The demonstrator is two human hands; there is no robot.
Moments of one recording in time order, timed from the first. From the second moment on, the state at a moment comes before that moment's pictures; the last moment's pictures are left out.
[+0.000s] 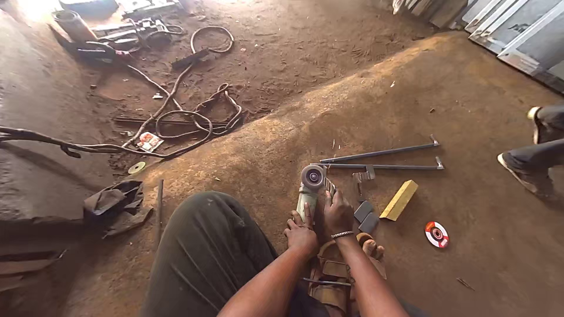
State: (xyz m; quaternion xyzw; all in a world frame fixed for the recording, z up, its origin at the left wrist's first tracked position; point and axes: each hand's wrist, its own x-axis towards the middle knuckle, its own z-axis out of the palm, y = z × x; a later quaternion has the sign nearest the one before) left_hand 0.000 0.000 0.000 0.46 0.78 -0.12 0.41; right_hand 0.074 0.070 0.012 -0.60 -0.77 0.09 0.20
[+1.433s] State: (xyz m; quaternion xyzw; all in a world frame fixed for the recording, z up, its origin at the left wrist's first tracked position) left_hand 0.001 0.002 0.078 0.41 0.77 -0.11 0.47; right_hand 0.067 0.057 0.253 -0.16 -0.08 0.86 0.47
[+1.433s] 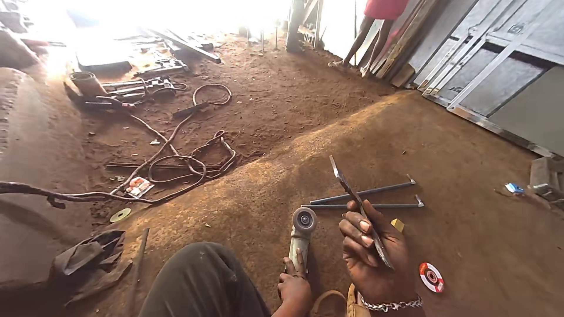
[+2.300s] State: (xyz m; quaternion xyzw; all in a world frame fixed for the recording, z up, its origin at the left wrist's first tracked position) left_hand -0.023 0.003 0.135 0.44 0.73 -0.16 0.49; right_hand 0.047 0.043 0.244 -0.29 -0.46 0.63 0.55
